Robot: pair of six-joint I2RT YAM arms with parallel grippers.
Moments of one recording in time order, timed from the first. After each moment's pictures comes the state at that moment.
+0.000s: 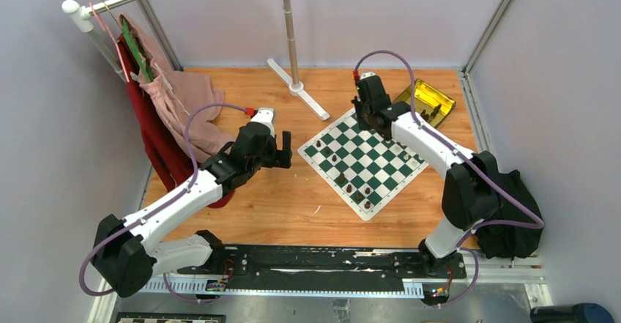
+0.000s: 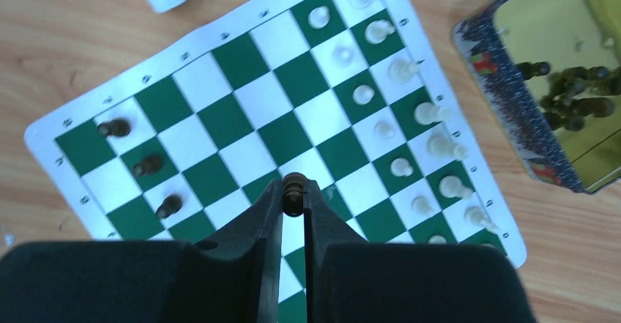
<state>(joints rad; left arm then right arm) -0.64 1.11 0.81 -0.30 -0.28 -0.37 0.46 1.66 1.35 -0.47 0.25 0.12</state>
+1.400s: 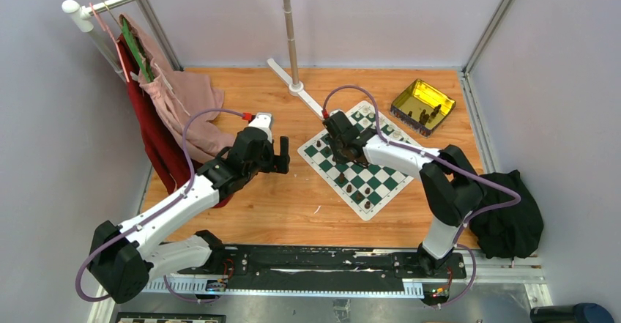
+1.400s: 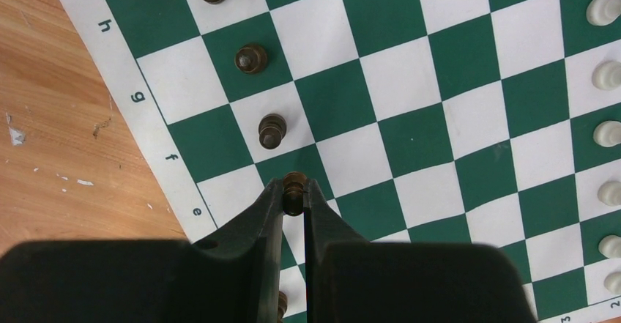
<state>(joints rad) -0.64 1.06 0.75 -0.32 -0.26 -0.37 0.72 1.73 1.15 -0.39 0.23 0.22</state>
